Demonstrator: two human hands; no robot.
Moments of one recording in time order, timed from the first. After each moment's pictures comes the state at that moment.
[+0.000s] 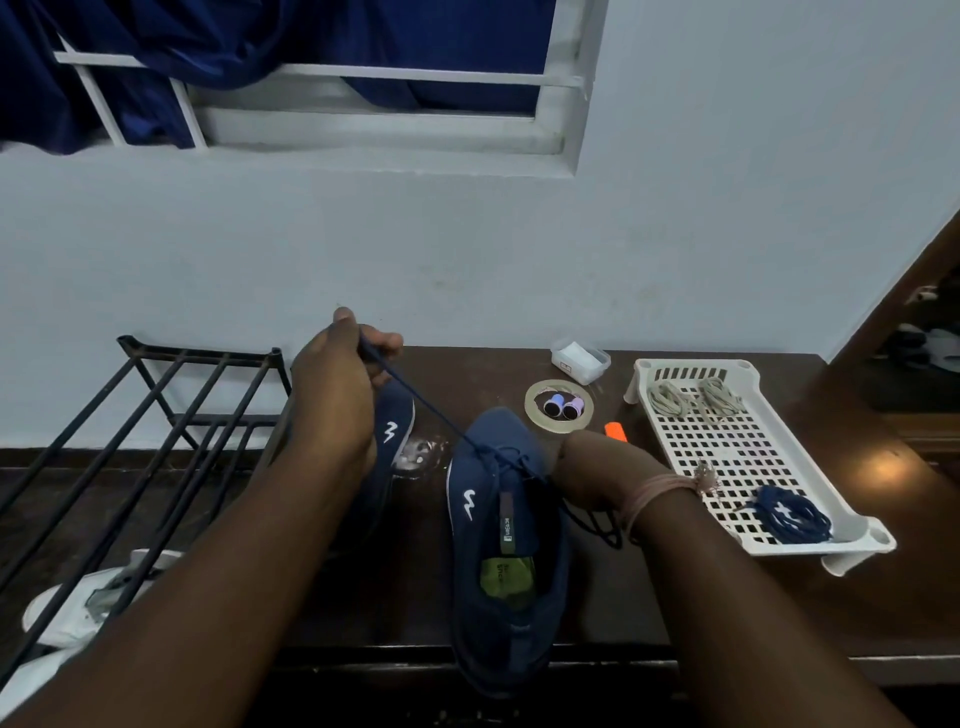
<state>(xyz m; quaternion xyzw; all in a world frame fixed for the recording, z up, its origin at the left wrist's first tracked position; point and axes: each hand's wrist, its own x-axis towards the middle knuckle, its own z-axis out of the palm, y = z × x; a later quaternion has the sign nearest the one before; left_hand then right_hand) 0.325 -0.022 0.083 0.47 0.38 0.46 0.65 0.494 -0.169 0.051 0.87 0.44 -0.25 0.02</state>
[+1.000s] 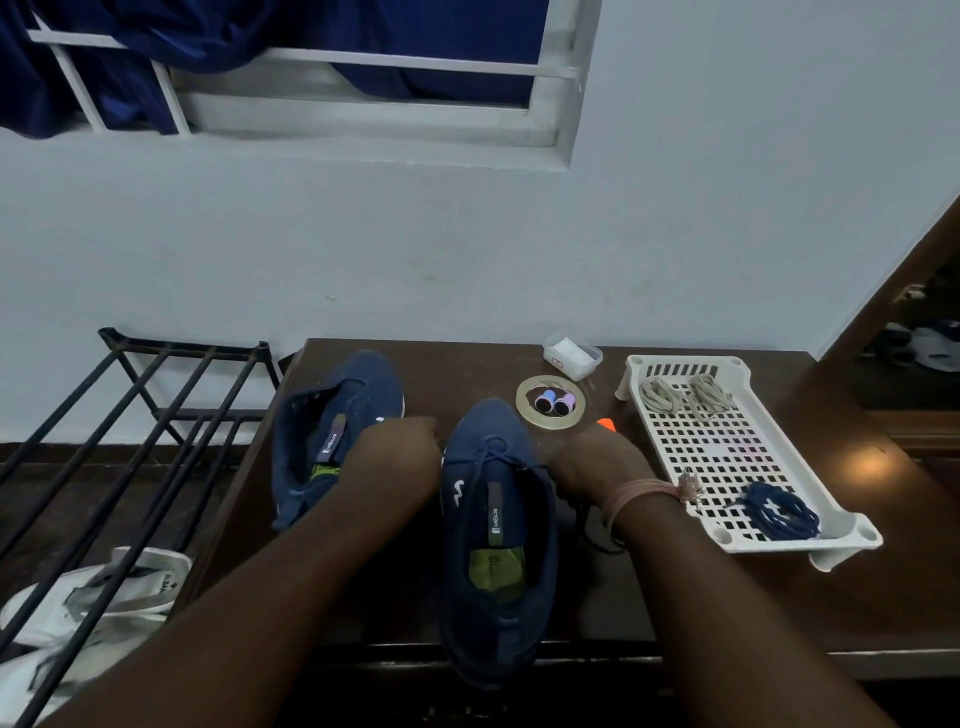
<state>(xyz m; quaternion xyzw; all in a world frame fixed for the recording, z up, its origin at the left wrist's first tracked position) 0.342 -0.033 0.010 0.92 0.39 0.00 0.11 0.510 -0.168 0.019 0.90 0.38 -0.21 0.02</state>
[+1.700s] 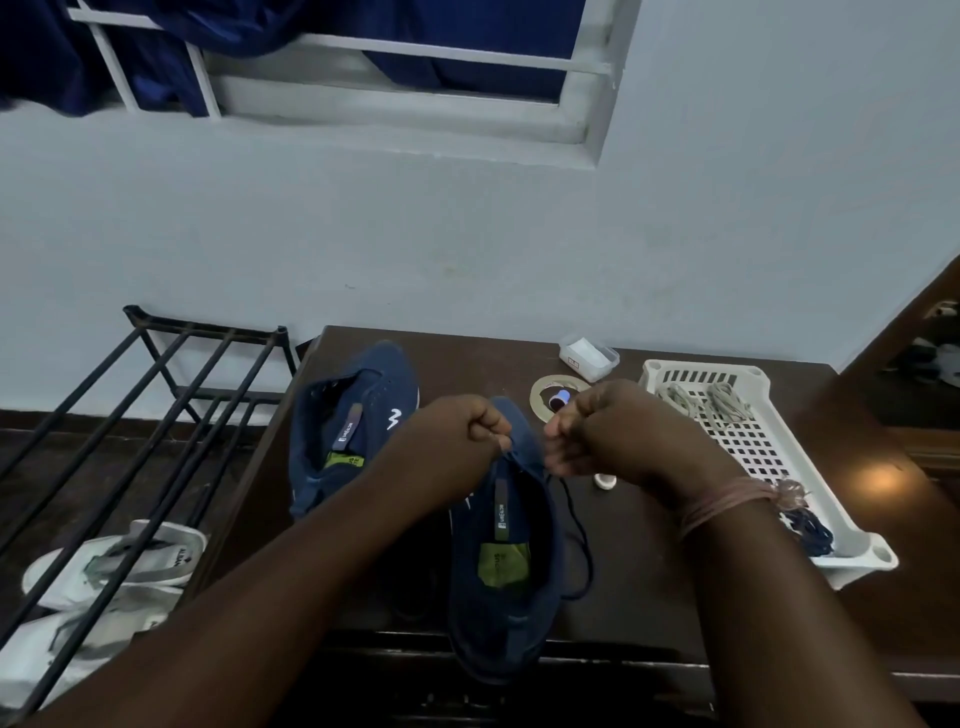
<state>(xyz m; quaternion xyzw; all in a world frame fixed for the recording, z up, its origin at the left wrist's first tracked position) 0.336 -0.075 0.065 0.83 0.36 0.11 0.41 0.498 -0.176 0.087 0.79 0.29 -0.41 -0.37</state>
